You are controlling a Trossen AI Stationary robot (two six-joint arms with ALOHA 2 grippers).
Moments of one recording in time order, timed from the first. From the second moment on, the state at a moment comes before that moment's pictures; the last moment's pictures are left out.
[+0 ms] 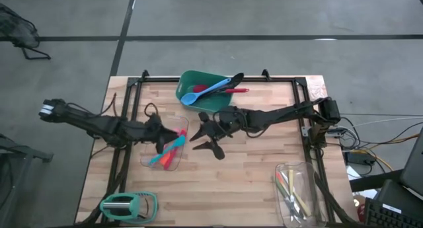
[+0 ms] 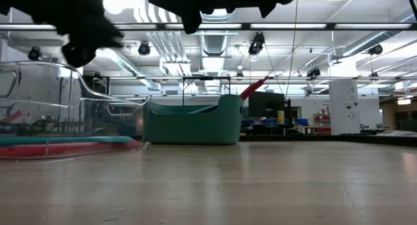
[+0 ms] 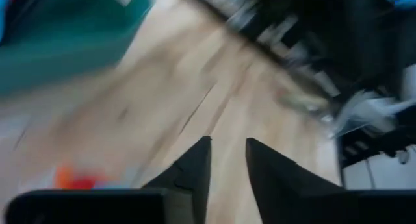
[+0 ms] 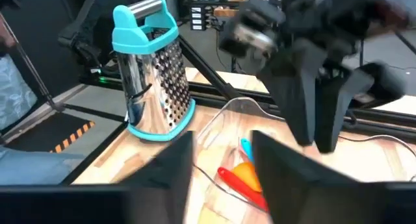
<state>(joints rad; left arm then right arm) -0.25 0.69 0.47 -0.19 -0.35 -0.78 0.02 1.82 1.30 0.27 -0.37 0.00</state>
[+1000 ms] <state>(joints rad) -0.20 0.42 0.32 0.11 -0.20 -0.04 -0.02 1.45 0.84 0.58 -0.29 -0.04</state>
